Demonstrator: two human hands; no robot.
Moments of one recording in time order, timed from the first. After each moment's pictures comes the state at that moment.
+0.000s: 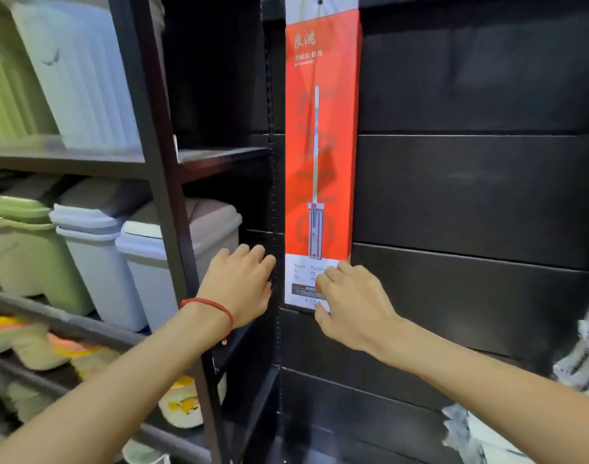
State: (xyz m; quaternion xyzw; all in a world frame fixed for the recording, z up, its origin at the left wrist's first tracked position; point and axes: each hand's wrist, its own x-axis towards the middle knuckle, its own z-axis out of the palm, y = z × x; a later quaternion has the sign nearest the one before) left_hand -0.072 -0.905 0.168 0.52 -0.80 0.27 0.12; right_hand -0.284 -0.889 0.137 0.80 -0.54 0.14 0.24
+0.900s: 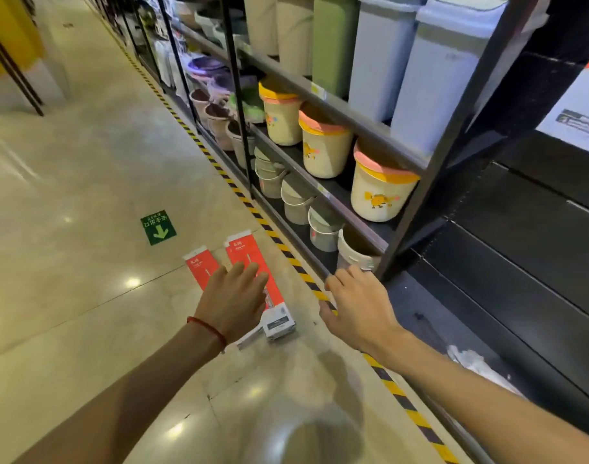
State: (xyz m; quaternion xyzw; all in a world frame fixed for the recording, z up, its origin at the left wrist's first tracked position) left_hand 0.182 -0.441 -0.096 0.76 -0.64 0.12 -0.06; right_hand -0.024 -0.567 -0.094 0.95 -0.31 0.06 0.02
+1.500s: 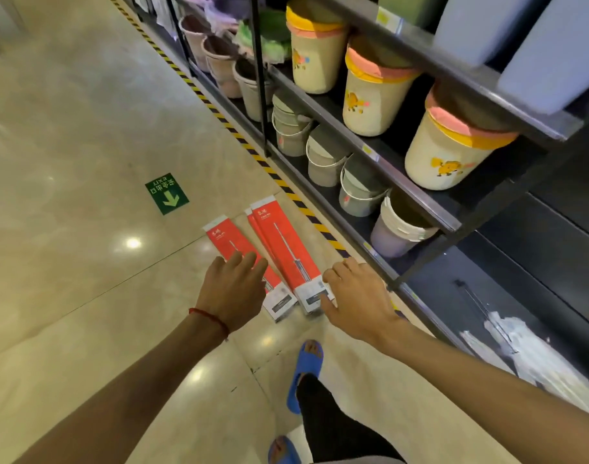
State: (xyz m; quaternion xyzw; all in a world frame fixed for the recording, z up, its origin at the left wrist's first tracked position) left_hand 0.412 -0.425 -0.171 0.77 -0.64 0.02 -0.09; right_hand 0.193 -0.549 -0.181 0.96 -0.29 0.00 -0.02
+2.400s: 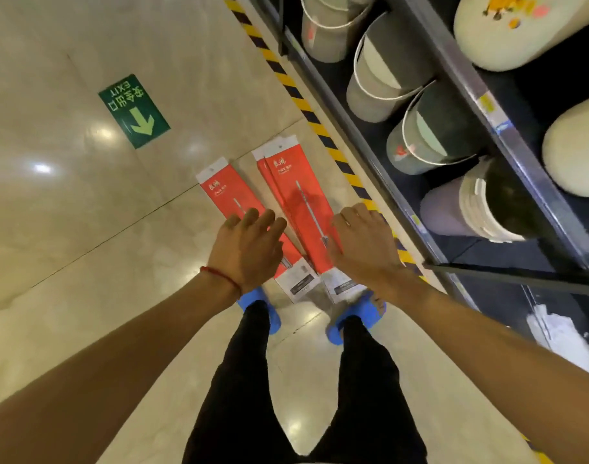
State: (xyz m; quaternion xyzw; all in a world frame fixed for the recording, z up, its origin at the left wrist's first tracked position) left_hand 0.669 -0.648 -0.364 0.74 -0.66 -0.12 -0.02; right_hand 0.473 -0.784 -0.387 0.95 -0.29 -0.07 -0.03
